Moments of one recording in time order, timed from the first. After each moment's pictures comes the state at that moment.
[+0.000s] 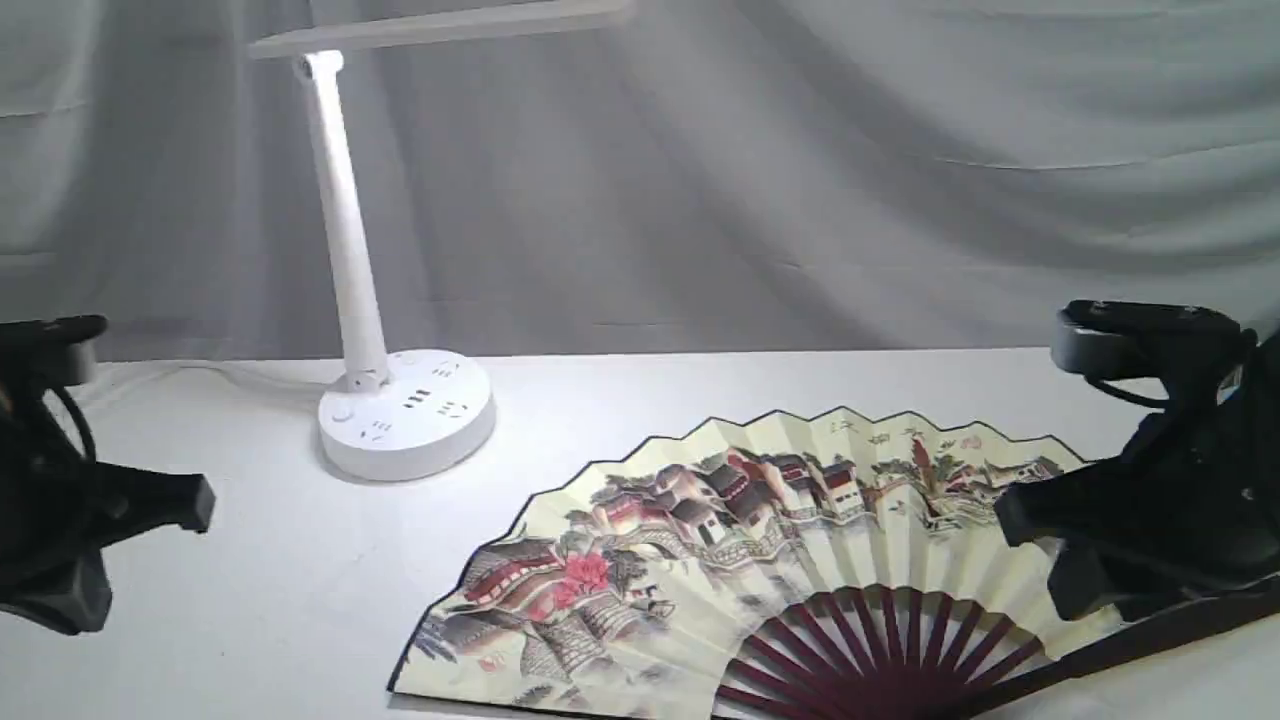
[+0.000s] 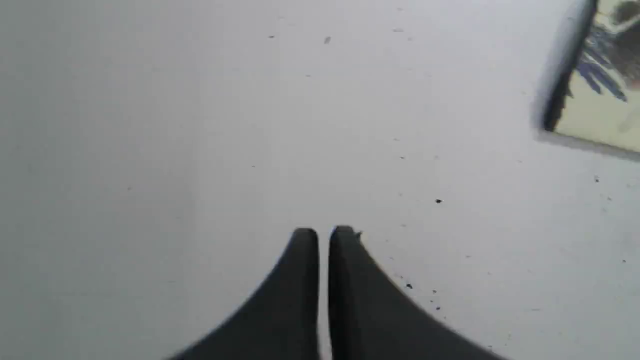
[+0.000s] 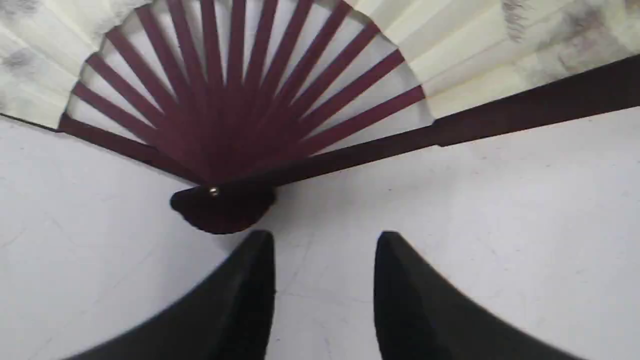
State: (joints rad) left arm -0.11 1.63 -1.12 0.03 0.94 -0.26; right arm -0.05 1.57 -1.03 0.19 0.83 -0.09
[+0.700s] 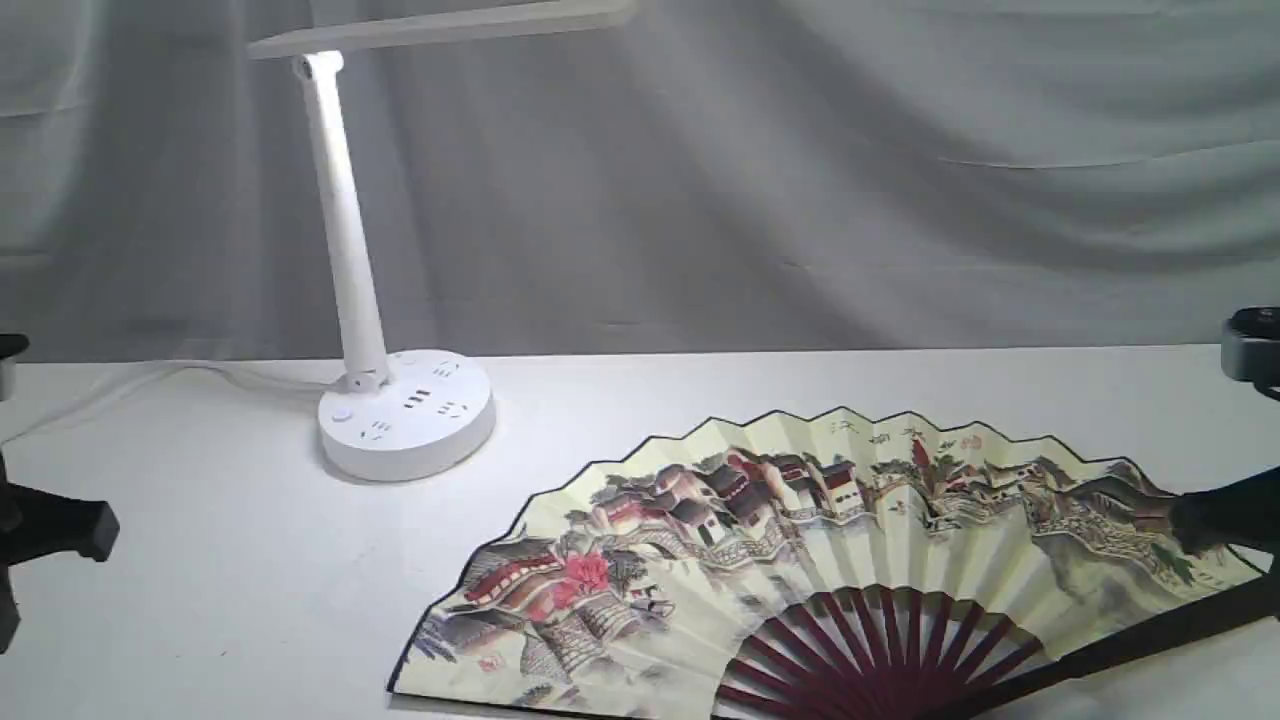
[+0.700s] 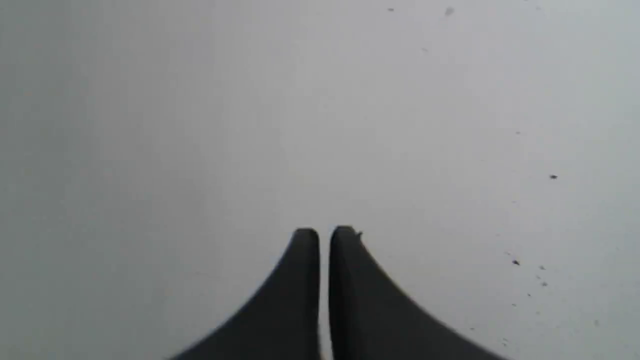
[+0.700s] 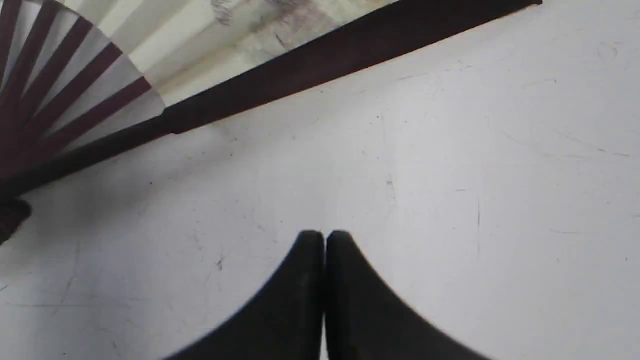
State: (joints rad) left arm 0.01 1.62 -1.12 0.01 1.00 -0.06; right arm -0.23 1.57 -1.03 0.01 0.85 -0.09
